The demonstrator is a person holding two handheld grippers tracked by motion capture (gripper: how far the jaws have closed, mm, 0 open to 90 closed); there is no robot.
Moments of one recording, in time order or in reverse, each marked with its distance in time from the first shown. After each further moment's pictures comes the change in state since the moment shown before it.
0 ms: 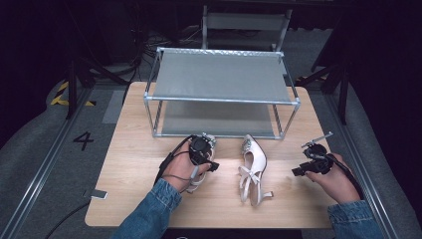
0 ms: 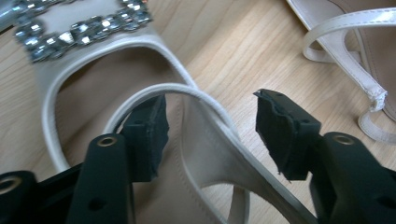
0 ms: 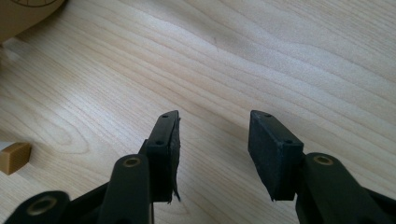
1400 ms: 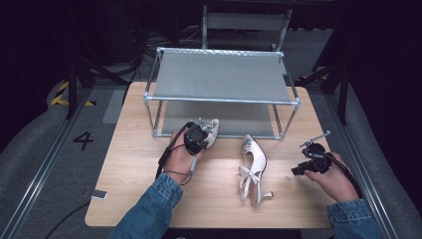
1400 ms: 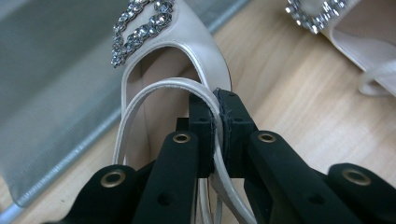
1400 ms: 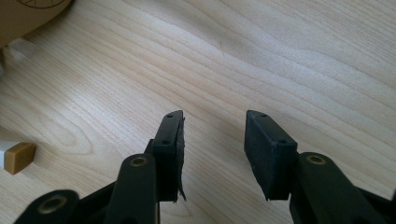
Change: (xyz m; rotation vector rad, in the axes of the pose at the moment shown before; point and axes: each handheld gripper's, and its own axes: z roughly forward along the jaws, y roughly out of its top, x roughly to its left) left arm 0.004 0.019 -0.039 -0.131 0.267 0.149; right arm 0.001 0.004 0.000 0.011 0.005 -0.023
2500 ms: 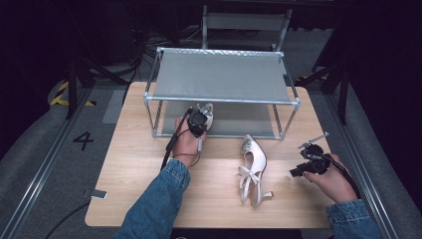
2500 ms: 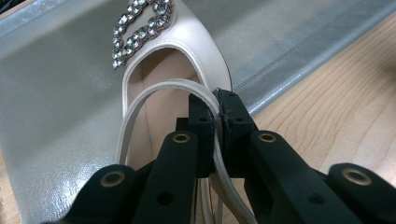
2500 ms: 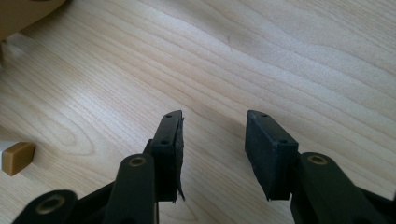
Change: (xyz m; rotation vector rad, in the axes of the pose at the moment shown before) left arm 0.038 0.027 0.052 -0.018 0.113 -0.107; right arm 0.002 -0.001 0.006 0.008 0.011 -0.002
